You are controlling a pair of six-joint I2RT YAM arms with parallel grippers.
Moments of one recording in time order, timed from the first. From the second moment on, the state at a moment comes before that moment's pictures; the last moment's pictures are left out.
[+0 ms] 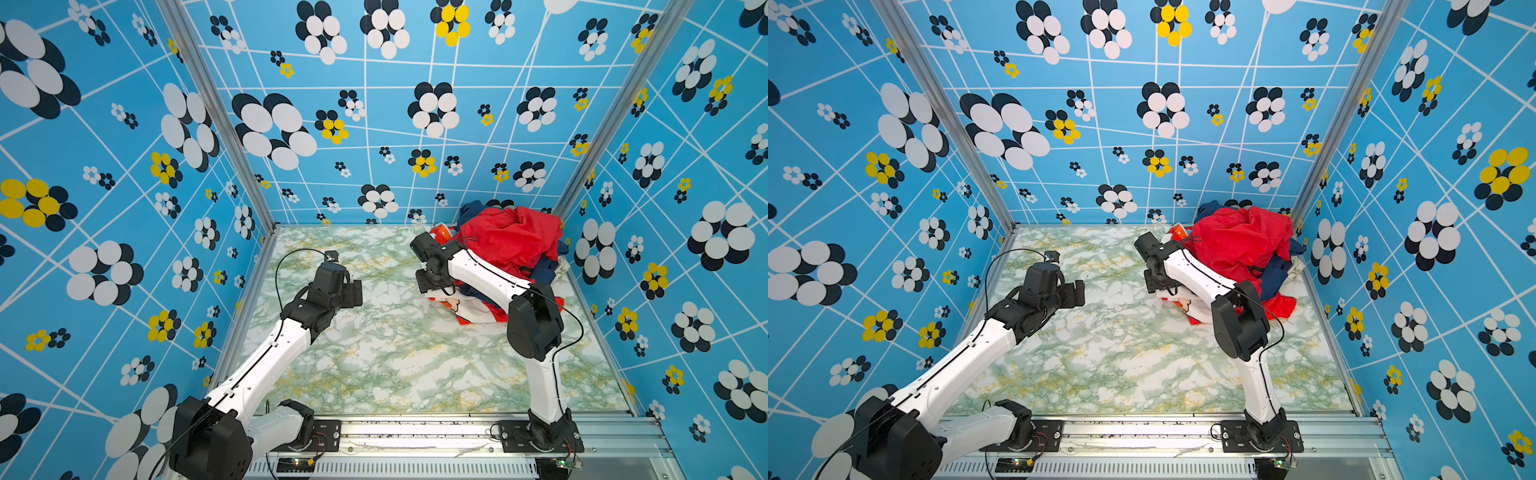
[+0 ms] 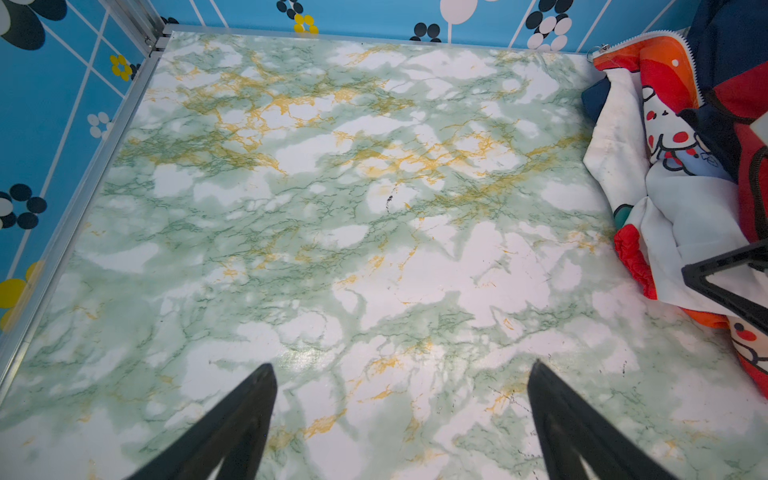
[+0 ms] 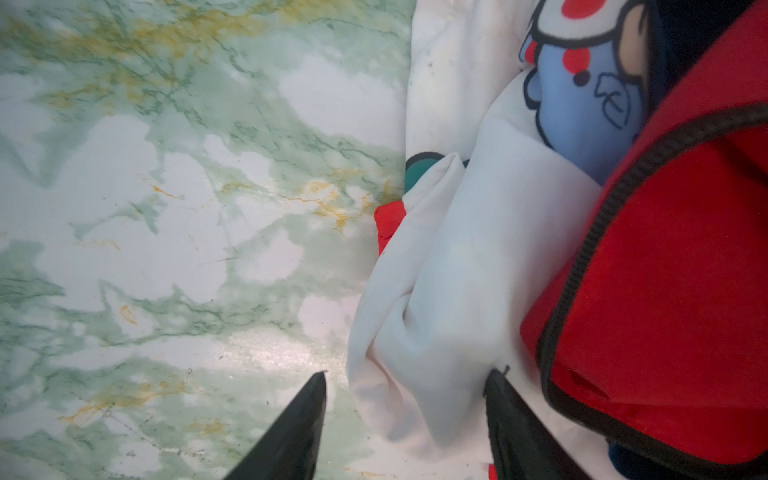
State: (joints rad) left arm -0.37 1.16 0.89 -0.44 -0.22 -0.30; right arm 0.63 2.12 1.84 -1.00 0.22 0.33
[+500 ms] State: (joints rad) left arm -0.37 1.16 0.88 -0.44 -0.22 -0.30; right arm 0.64 2.21 1.88 -1.02 0.31 0.33
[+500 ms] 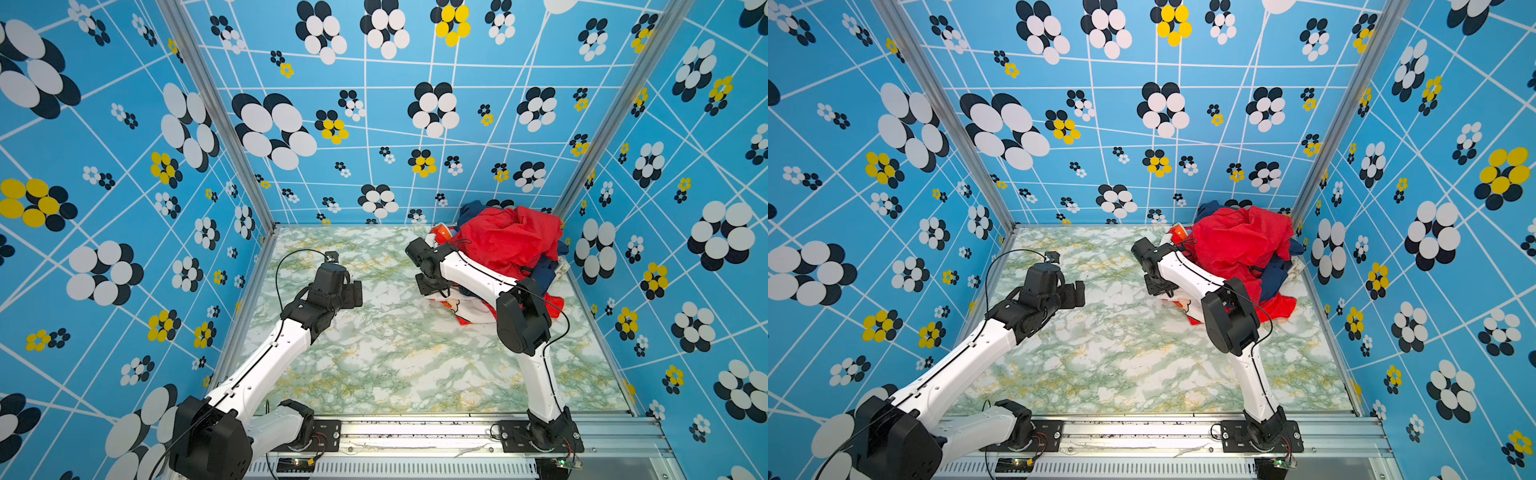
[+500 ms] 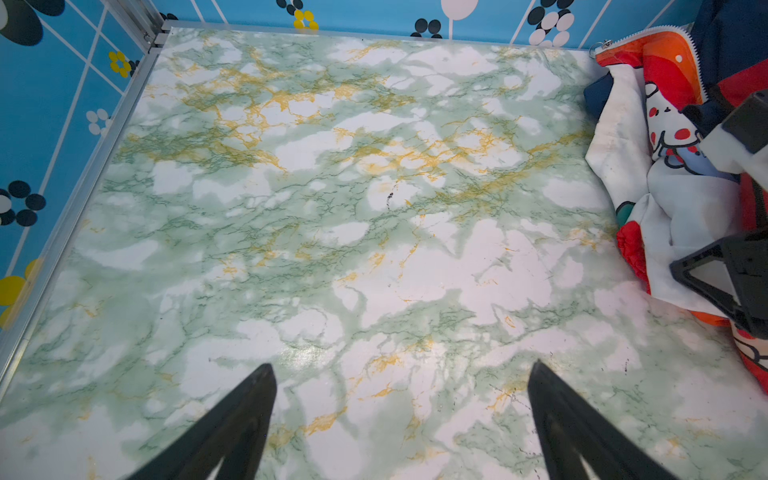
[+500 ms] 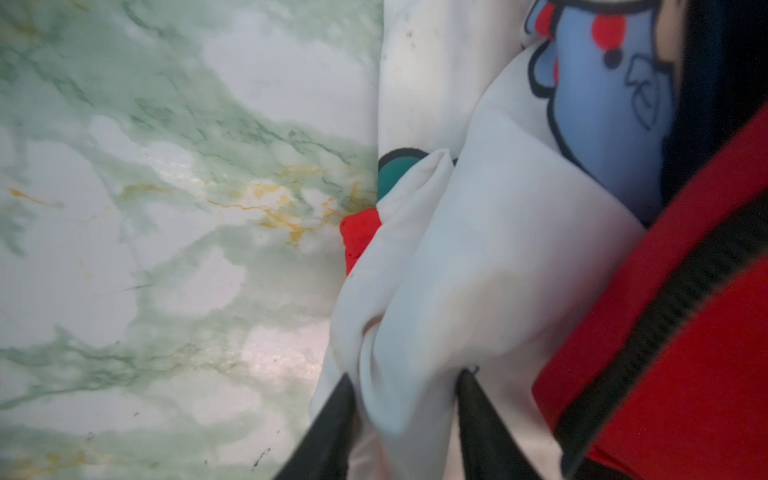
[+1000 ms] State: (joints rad) left arm -0.37 1.14 0.87 -0.43 -0.22 -0.31; right arm 0.64 1.97 1.86 -1.01 0.37 0.32
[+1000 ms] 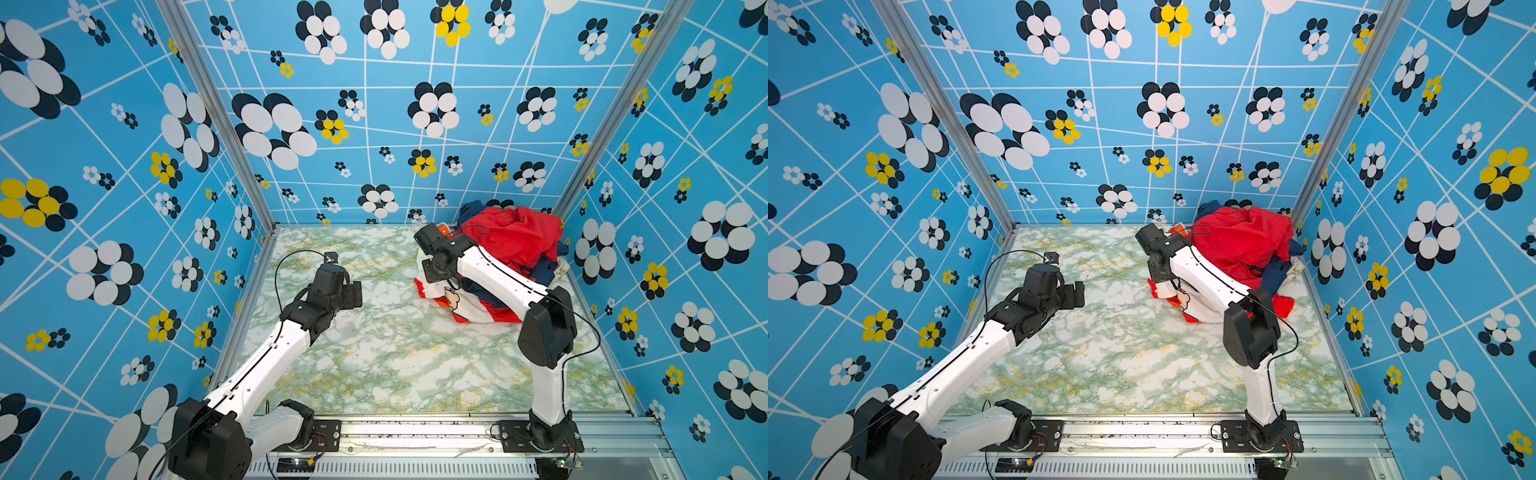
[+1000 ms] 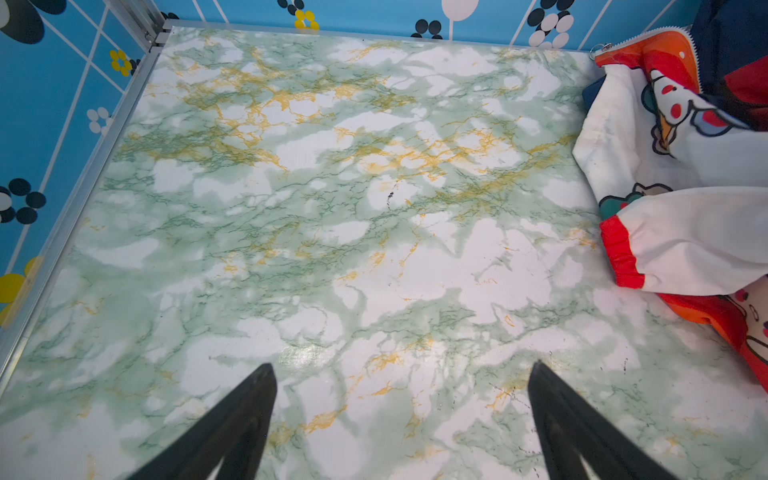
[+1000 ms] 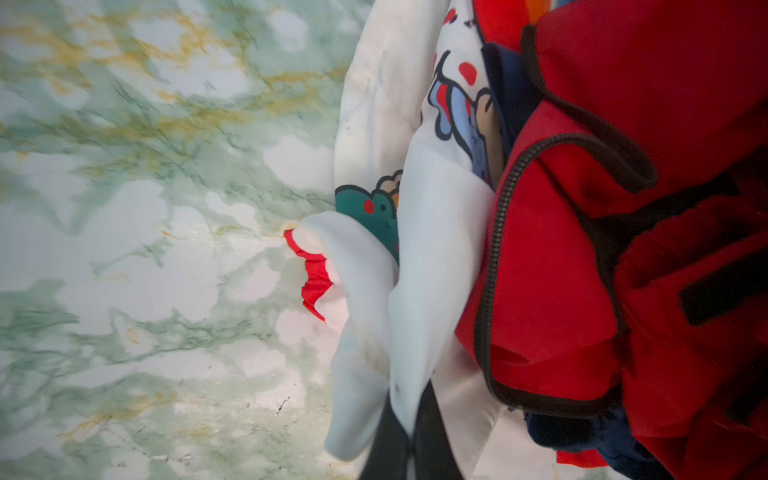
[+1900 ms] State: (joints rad) left arm -0.38 1.10 0.87 -0.43 -0.22 -0.33; right arm 0.64 1.41 1.66 -0.71 0.25 0.23
